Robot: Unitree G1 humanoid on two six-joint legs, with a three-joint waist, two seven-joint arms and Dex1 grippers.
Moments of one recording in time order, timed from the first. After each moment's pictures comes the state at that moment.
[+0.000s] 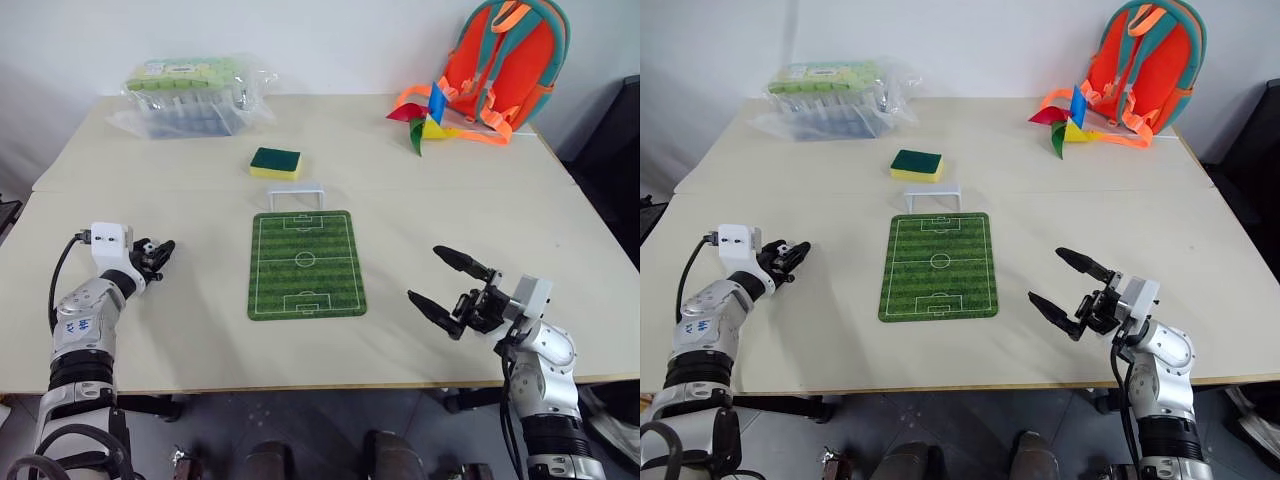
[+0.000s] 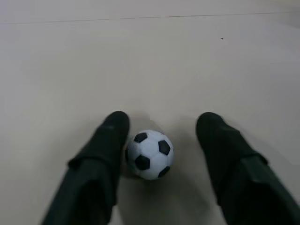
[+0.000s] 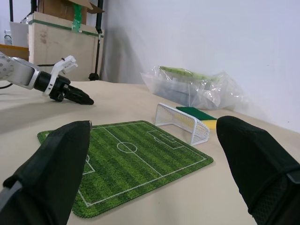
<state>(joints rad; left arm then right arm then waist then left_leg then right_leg) -0.55 0.62 0.32 0.70 -0.26 0.13 -0.43 -0.22 -0.38 -0.20 0.20 0.58 -0.40 1.23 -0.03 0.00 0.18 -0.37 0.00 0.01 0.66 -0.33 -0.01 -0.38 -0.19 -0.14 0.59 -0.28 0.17</state>
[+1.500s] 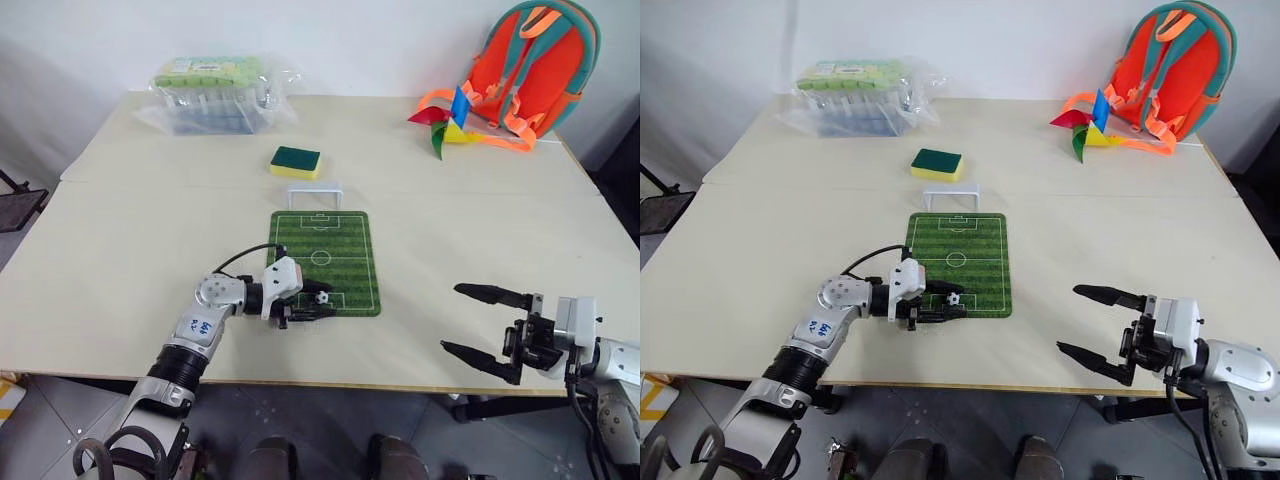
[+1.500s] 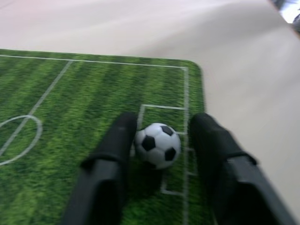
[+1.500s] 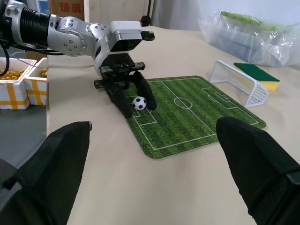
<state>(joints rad) -0.58 0.38 -0.21 0.41 -0.15 -0.07 -1.07 0.07 -0.70 -0.29 -0.17 0.64 -0.10 1.26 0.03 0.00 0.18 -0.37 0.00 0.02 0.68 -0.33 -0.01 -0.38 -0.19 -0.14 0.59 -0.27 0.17</state>
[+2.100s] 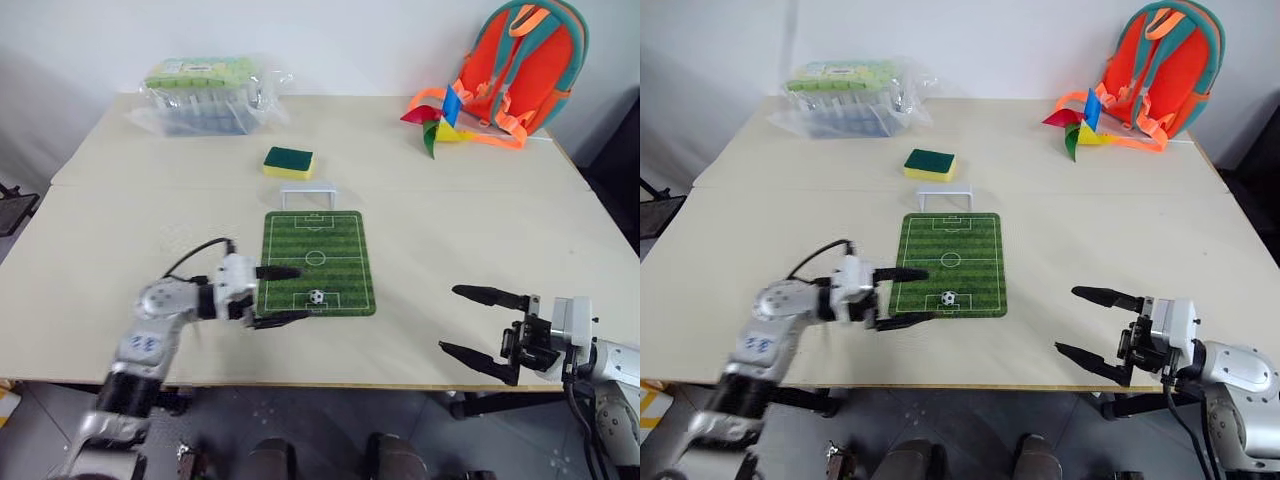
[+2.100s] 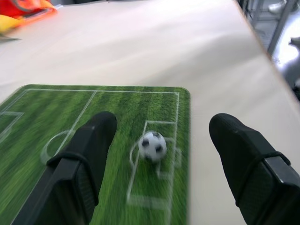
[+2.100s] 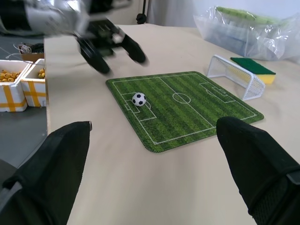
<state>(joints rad) -0.29 0.63 0.03 -0.01 -0.41 0.04 -1.18 0.07 -0.69 -0.28 -0.16 0.64 -0.09 1.27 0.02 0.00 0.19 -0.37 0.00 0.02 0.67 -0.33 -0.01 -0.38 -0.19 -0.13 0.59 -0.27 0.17</state>
